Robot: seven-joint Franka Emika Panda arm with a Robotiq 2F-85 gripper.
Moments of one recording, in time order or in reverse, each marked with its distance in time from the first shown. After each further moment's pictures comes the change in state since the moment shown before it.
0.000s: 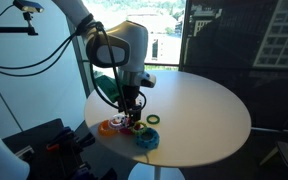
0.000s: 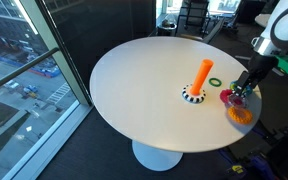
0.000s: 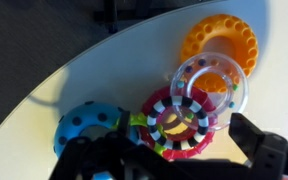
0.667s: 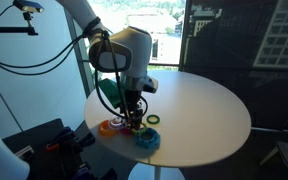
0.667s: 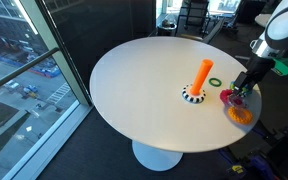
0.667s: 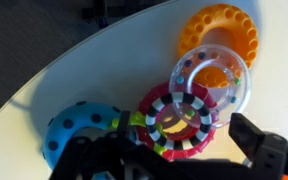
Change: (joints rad) arm -0.016 0.047 0.007 0.018 0.105 0.023 -0.081
